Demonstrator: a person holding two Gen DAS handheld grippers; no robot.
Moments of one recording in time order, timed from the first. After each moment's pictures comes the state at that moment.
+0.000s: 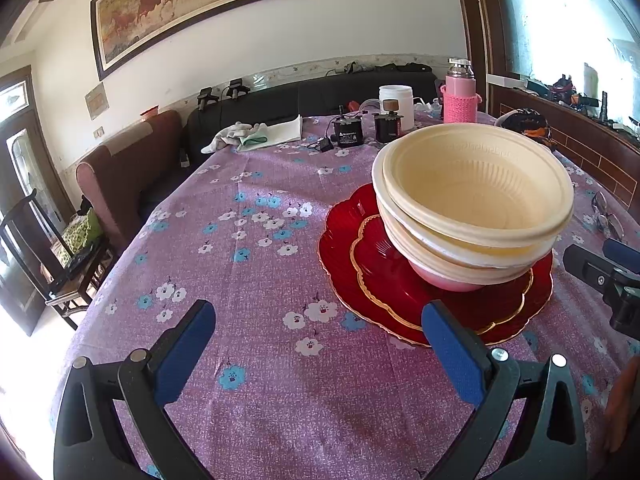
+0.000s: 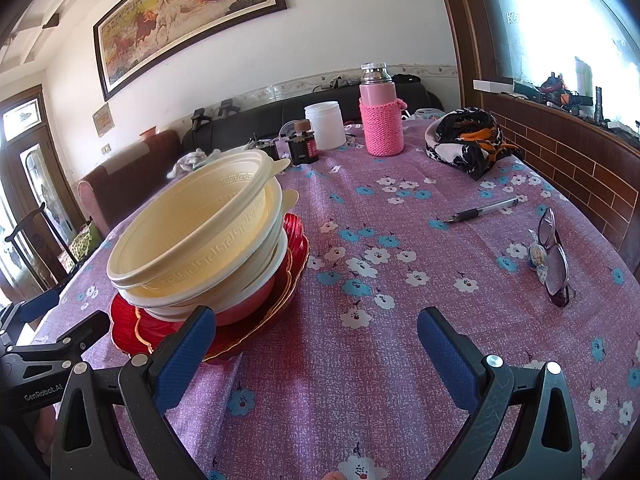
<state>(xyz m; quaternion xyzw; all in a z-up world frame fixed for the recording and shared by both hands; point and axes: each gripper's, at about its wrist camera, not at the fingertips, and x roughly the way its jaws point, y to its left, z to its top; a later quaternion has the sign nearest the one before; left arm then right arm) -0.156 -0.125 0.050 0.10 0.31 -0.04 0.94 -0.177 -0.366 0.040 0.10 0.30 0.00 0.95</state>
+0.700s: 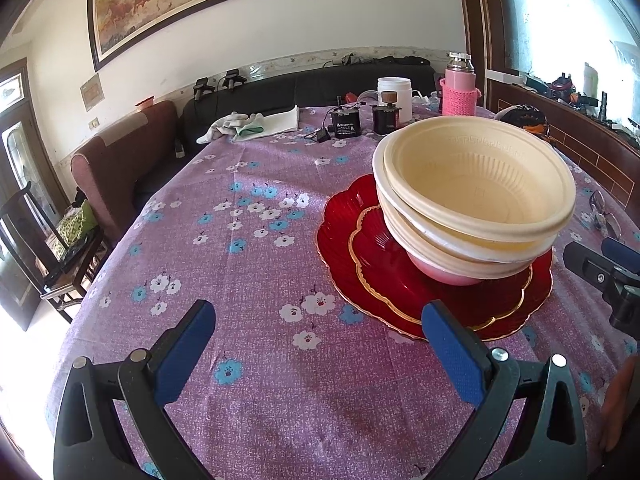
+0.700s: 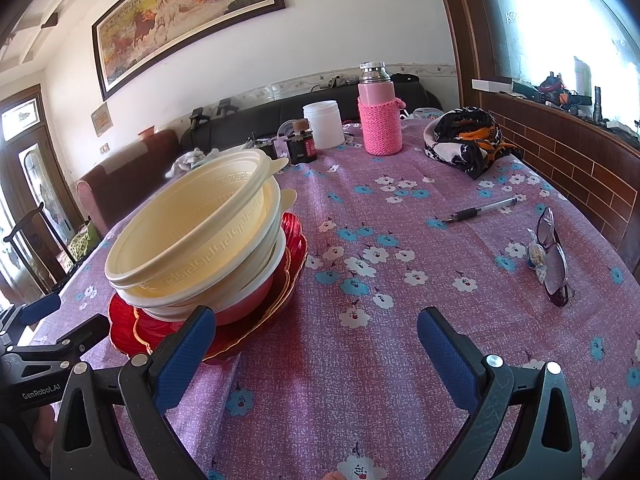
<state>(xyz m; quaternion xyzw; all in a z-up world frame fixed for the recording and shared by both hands) -0.152 -0.122 0.048 0.09 0.33 -0.05 0.94 -0.176 -0.367 0.040 0.10 0.30 0.00 0.95</state>
